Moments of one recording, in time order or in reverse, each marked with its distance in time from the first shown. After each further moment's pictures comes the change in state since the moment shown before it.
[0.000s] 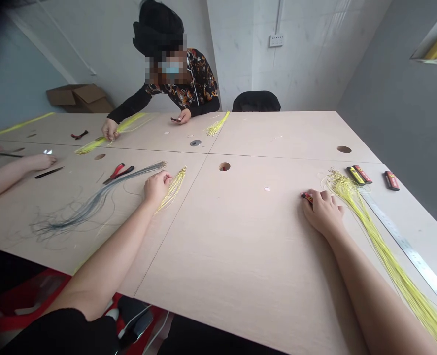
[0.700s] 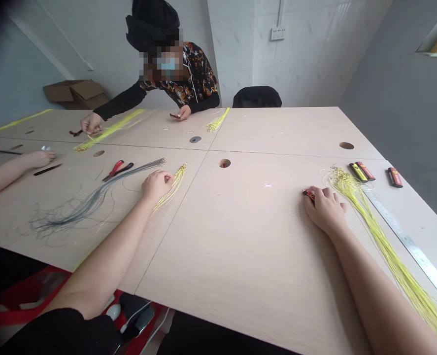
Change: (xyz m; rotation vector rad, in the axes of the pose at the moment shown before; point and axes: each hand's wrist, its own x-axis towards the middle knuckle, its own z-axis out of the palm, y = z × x) left_hand -0.002 -0.001 -0.003 0.037 -0.047 0.018; right_hand -0.002 -0.005 -0.008 -0.025 -0.058 0.026
